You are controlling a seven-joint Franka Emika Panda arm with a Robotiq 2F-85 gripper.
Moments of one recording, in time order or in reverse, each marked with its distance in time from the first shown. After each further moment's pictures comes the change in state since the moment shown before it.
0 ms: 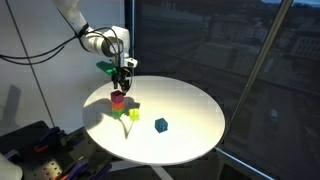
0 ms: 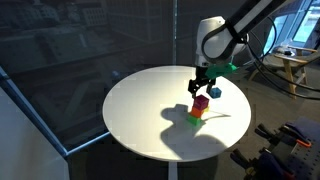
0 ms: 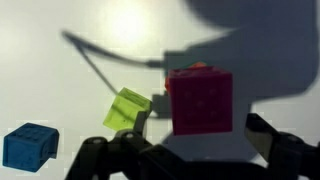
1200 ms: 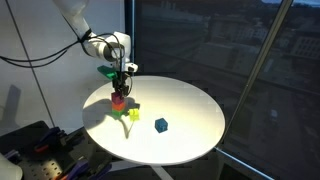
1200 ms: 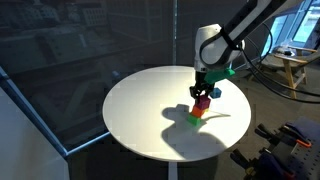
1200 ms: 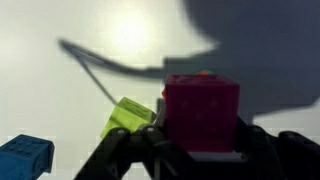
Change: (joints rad) arm 0.006 0.059 -0.007 0.021 0.000 -0.001 0.000
